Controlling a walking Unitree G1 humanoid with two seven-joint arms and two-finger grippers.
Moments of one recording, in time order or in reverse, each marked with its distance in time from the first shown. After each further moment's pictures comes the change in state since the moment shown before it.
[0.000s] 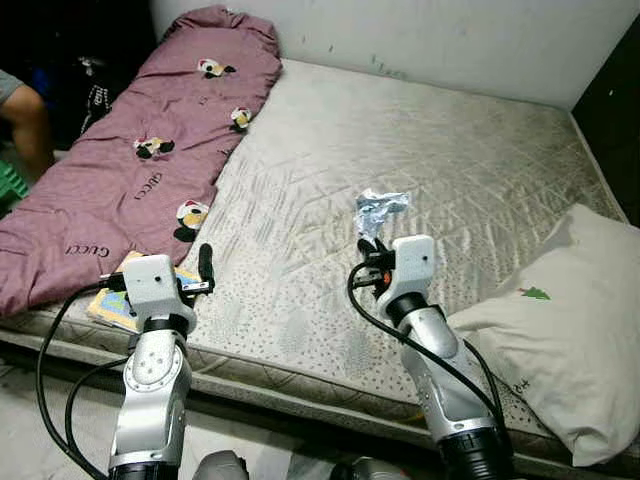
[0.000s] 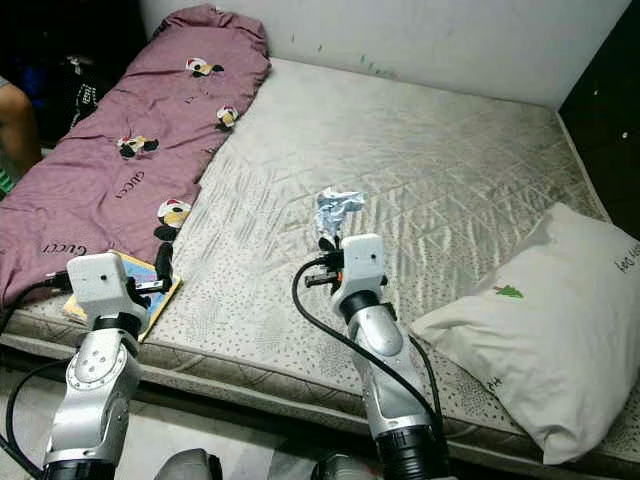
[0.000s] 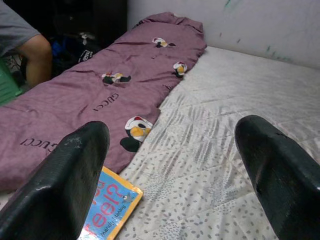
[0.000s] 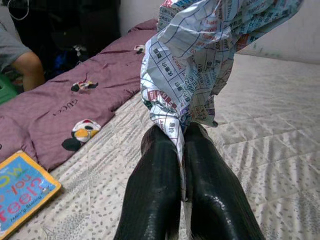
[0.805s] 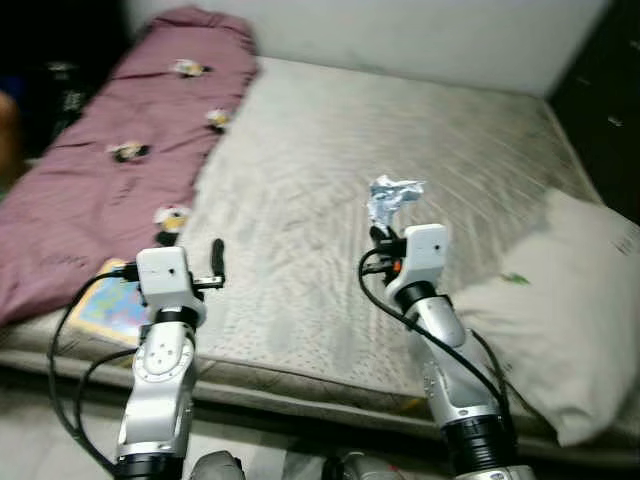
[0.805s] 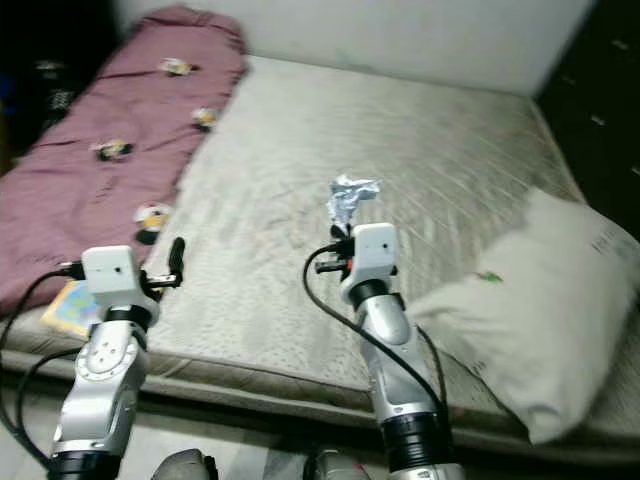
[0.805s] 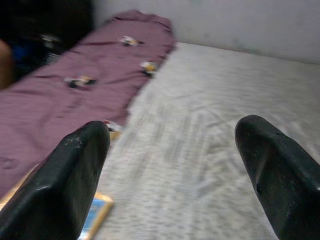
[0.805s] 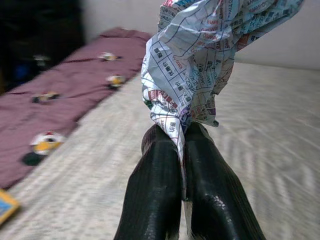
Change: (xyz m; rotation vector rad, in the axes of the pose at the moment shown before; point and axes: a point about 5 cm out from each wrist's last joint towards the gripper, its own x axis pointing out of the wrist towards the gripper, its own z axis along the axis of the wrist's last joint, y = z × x) left arm 0.005 -0.016 0.004 -0.002 0.001 -0.055; right arm 0.008 -0.015 0.010 -0.019 -0.030 -0.057
